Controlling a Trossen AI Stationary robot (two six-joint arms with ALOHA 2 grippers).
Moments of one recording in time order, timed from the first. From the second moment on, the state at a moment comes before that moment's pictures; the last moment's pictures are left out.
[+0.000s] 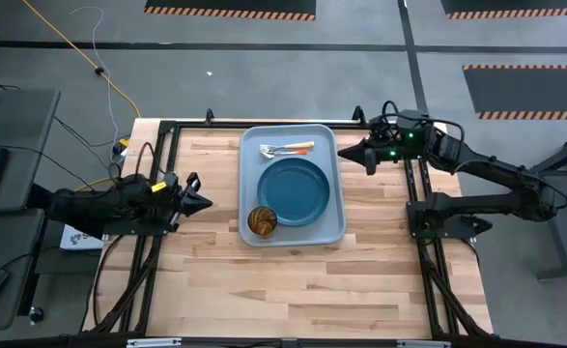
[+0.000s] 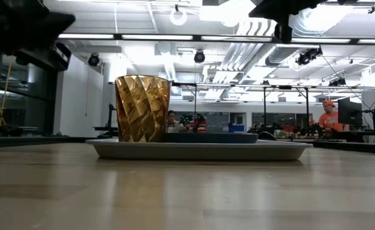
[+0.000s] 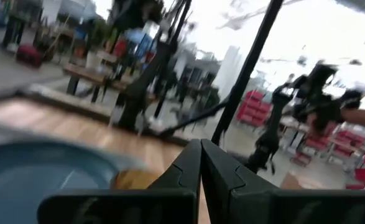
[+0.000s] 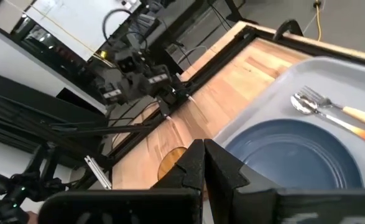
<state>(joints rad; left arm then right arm) 0.01 0.00 0.01 0.18 0.14 -0.39 -0.42 0.93 0.92 -0.30 -0.34 0.58</state>
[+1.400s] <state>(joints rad) 0.01 0.01 0.01 0.03 0.14 -0.41 -0.15 0.02 0.32 -0.13 -0.10 0.41</state>
